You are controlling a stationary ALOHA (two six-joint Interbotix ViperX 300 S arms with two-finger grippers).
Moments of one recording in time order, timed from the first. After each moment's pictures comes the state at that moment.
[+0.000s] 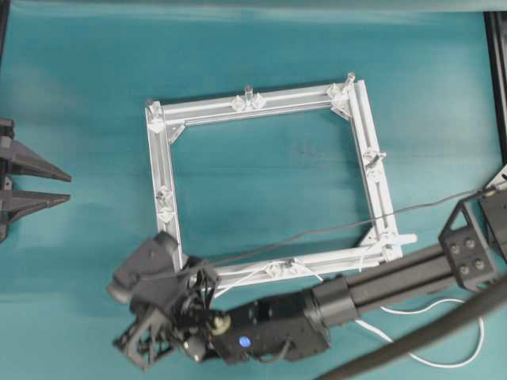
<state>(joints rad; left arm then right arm) 0.03 -1.21 1.42 -0.06 0.12 -0.01 0.32 0.69 -0.37 -0.68 0.74 1.52</state>
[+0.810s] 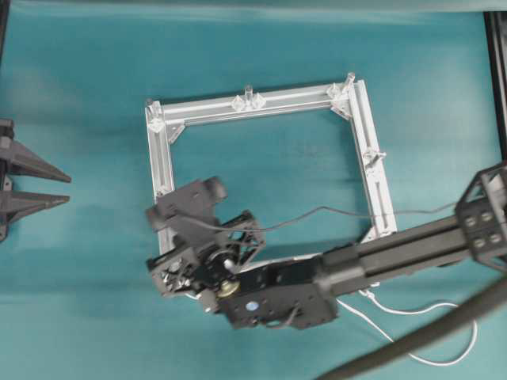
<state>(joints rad) 0.02 -1.21 1.41 -0.06 0.12 -0.01 0.26 0.59 -0.24 -0.70 1.08 1.71</state>
